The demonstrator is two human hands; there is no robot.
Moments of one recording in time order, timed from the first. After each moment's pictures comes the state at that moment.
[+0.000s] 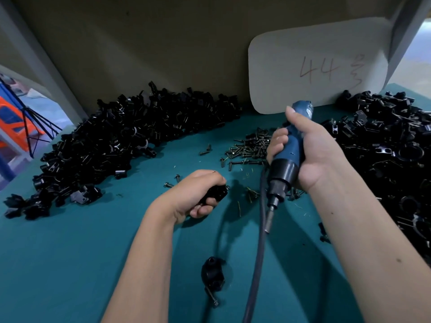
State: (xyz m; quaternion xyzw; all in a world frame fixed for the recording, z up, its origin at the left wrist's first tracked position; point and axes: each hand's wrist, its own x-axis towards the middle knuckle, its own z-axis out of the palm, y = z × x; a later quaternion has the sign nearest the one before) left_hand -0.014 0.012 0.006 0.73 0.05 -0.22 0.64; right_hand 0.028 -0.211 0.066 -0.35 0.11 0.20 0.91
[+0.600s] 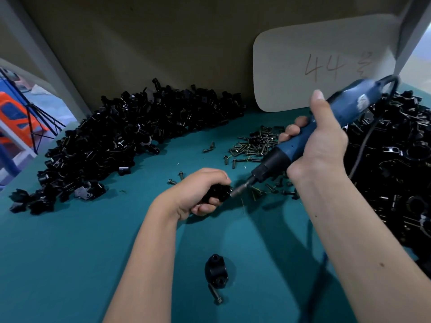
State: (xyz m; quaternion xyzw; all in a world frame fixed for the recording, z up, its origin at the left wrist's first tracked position) left_hand -0.017 0.011 0.013 0.72 0.04 -0.25 0.65; right_hand 0.024 -0.187 0.069 -0.33 0.11 -0.10 0.93
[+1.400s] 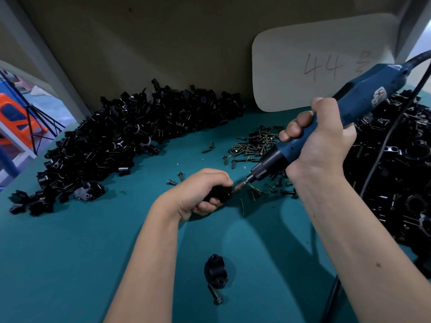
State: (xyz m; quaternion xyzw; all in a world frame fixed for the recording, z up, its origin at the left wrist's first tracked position) left_hand -0.019 0.007 0.015 0.72 0.05 -0.26 0.64; right_hand 0.013 -0.183 0.072 -0.37 0.02 -0.20 0.91
